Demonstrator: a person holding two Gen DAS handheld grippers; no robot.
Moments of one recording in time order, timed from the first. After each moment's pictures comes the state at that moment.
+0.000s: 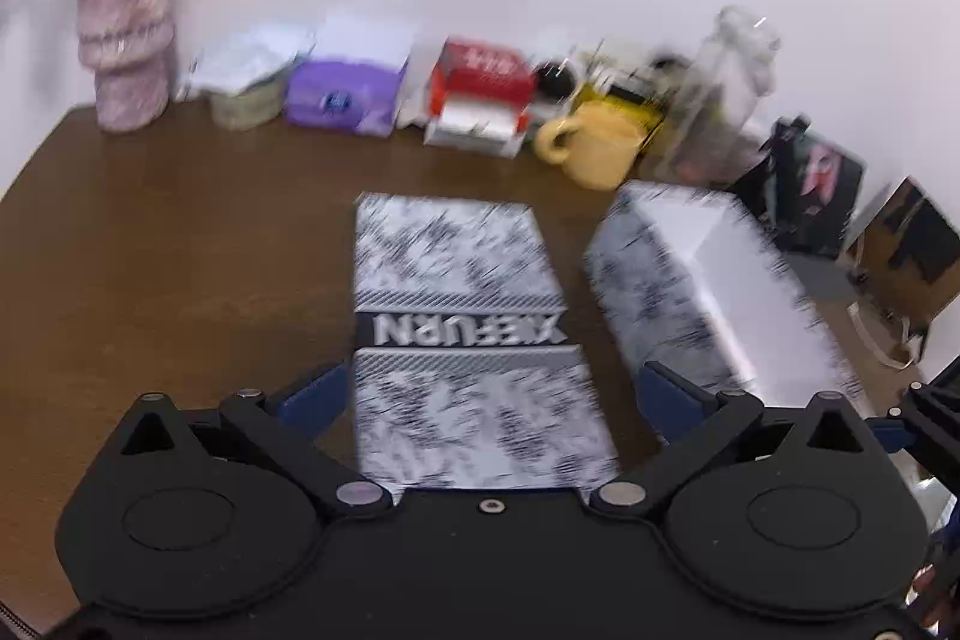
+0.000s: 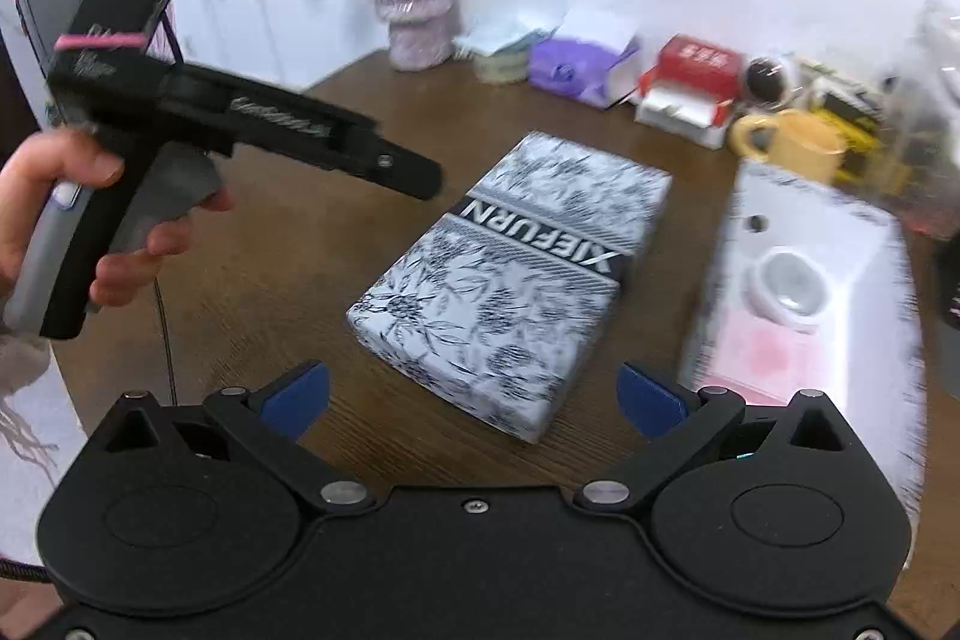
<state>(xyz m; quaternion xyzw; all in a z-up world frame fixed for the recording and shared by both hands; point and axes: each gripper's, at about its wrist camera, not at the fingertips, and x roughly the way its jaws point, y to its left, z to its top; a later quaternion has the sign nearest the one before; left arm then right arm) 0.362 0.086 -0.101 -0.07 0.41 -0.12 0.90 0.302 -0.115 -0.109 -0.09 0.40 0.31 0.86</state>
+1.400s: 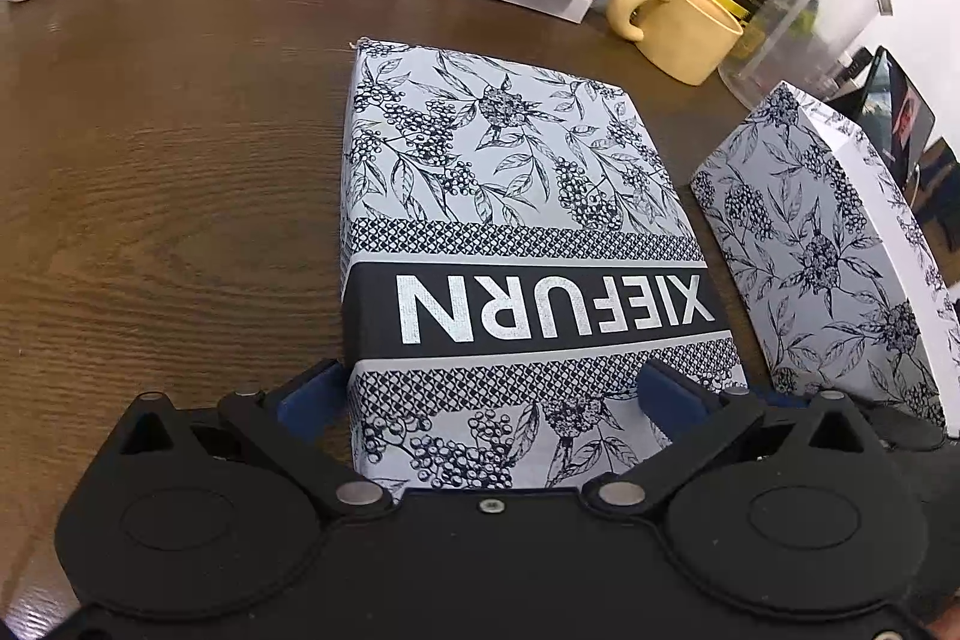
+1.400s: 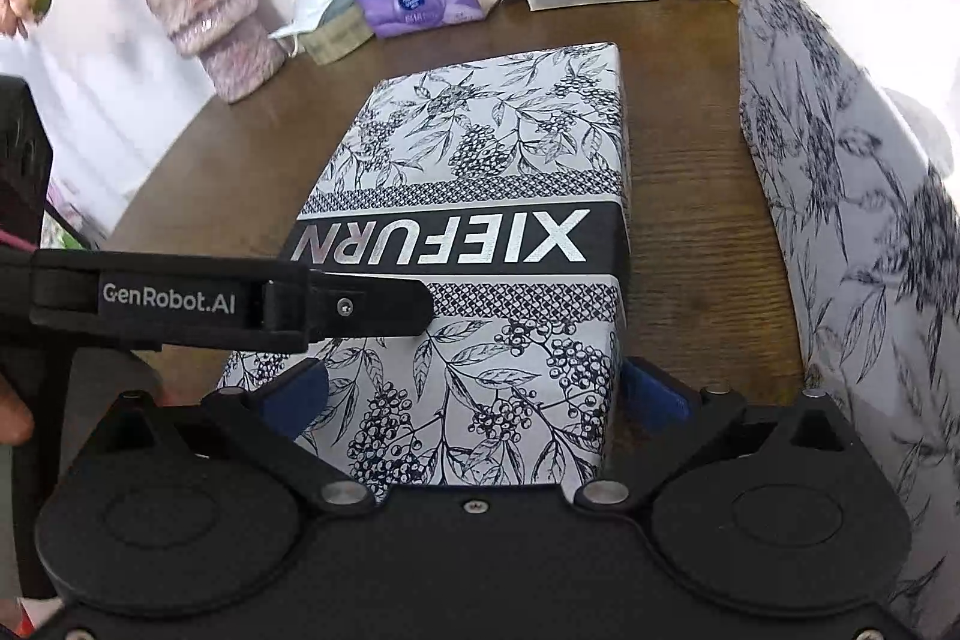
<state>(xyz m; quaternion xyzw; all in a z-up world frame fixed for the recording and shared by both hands) 0.458 0.095 -0.213 -0.10 0.50 -0.14 0.85 0.423 -0.090 -0.236 0.09 0.46 0.20 0.86</state>
